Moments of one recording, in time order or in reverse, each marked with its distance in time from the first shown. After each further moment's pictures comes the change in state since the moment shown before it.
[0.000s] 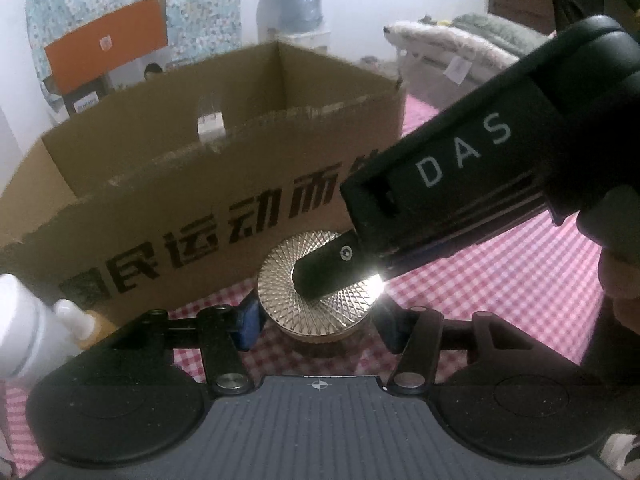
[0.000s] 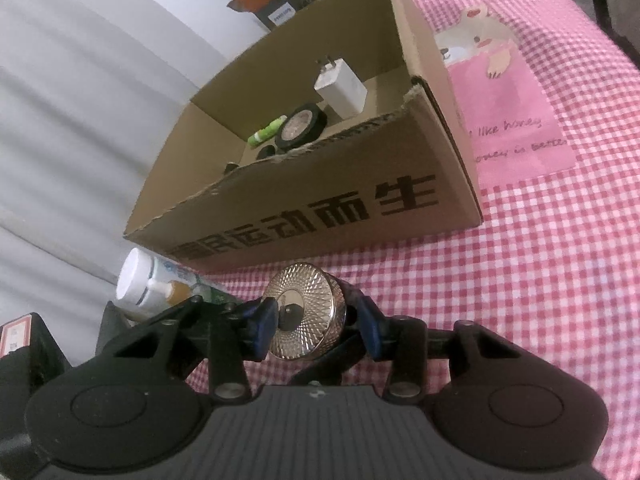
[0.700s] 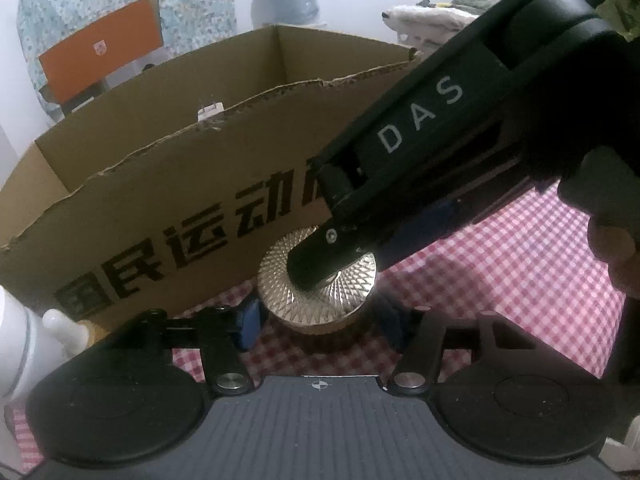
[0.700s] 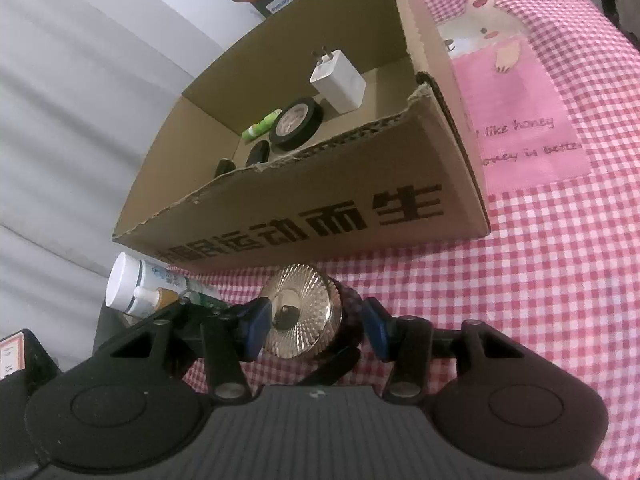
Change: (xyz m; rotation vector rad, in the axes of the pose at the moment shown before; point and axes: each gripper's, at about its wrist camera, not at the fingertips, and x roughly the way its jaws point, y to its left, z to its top) left arm 0.022 0.000 -0.006 0.051 0.034 0.030; right arm 0.029 -0.011 0.016 0.010 0.049 0.009
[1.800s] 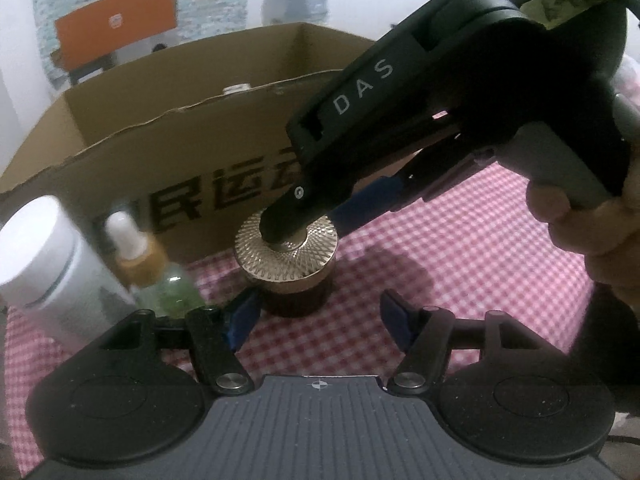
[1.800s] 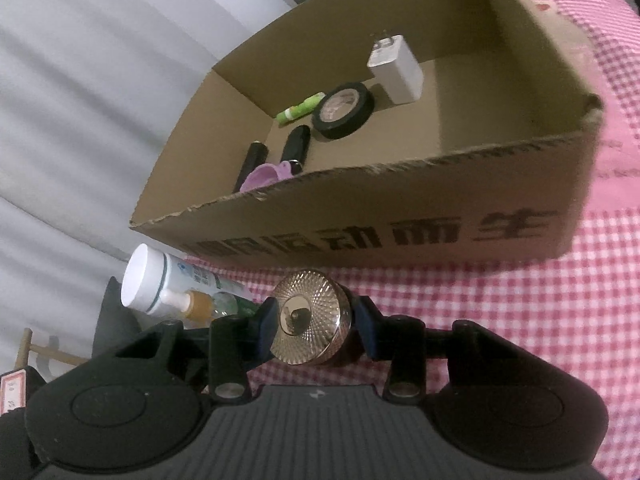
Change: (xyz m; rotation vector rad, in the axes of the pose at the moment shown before) left arm -0.026 0.018 -0.028 -0.084 -0.012 -0.074; right arm 0.019 0.033 0.005 -0.062 0.043 0.000
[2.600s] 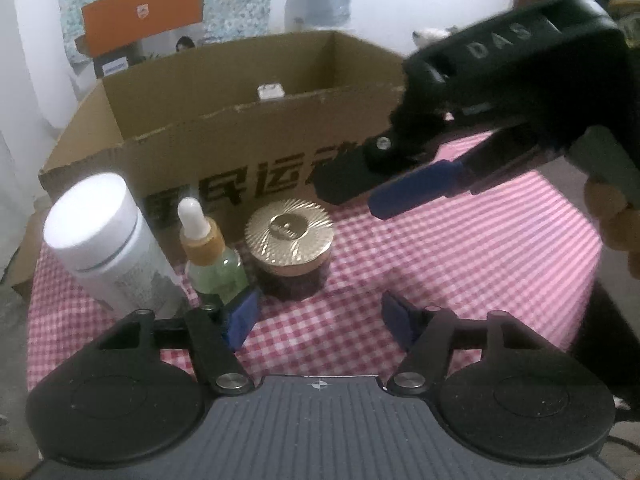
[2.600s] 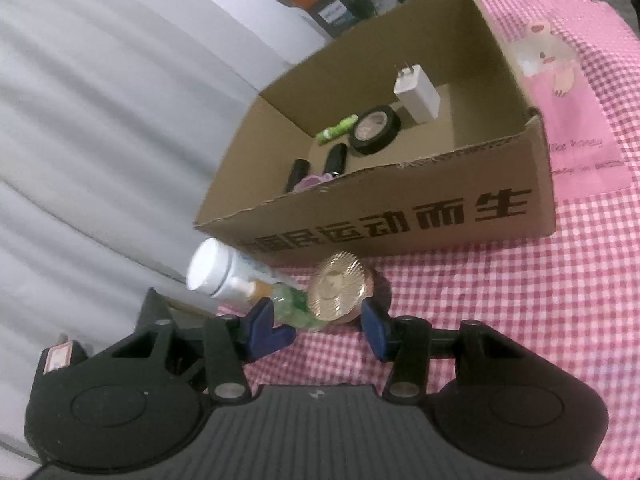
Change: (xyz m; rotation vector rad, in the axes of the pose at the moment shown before) left arm -0.021 0.022 0.003 -0.077 0.012 0.045; right arm -0.034 0.007 -0.014 0.011 -0.049 0.105
